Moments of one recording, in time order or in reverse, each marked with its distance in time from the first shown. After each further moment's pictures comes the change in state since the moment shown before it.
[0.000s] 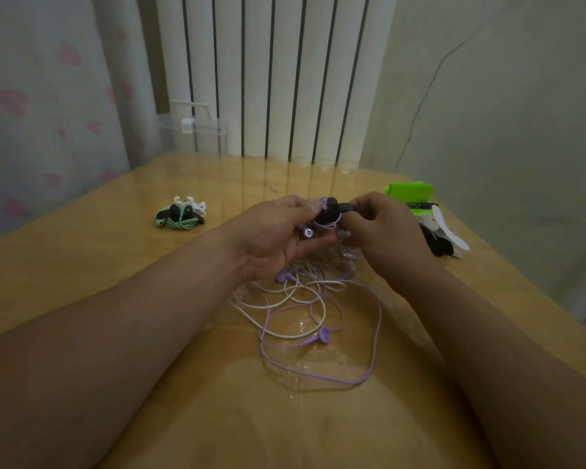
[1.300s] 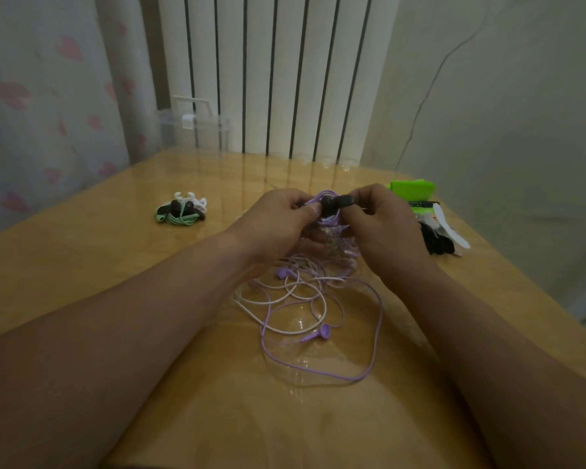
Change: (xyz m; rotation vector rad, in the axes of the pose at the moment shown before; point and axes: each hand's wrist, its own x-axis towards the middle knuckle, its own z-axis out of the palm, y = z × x) left_hand 0.004 -0.007 -0.004 0.486 0.140 0.183; right_hand -0.003 -0.005 0.006 0.046 0.061 -0.037
